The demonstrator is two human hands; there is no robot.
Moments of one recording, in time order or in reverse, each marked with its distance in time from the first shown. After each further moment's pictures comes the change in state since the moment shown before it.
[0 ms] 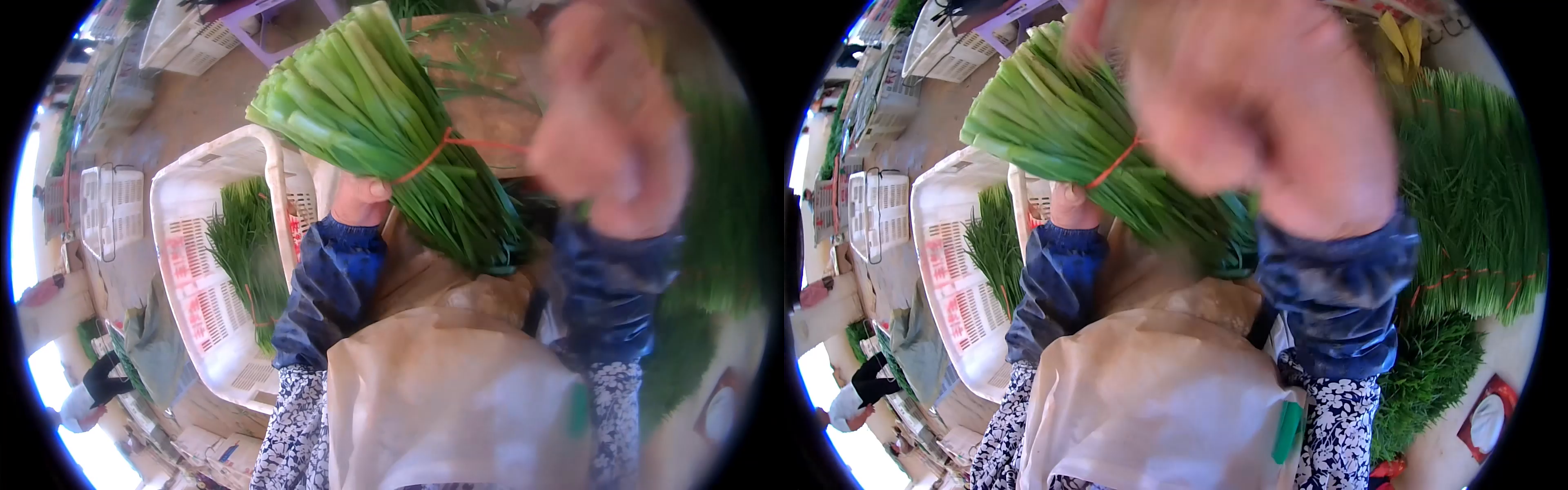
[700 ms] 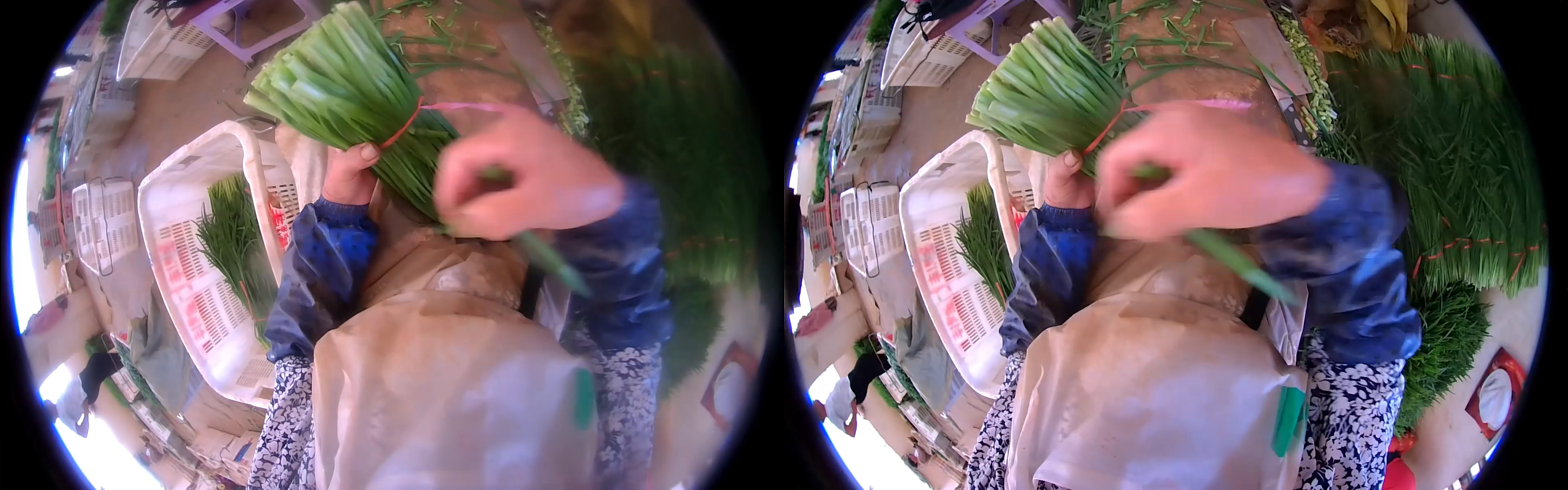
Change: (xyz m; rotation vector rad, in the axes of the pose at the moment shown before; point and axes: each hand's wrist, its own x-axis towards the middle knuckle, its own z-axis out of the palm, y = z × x) left_hand -0.001 -0.023 -0.004 -0.135 0.062 -0.116; right_hand -0.017 0.027 -0.015 -0.364 -0.481 0.030
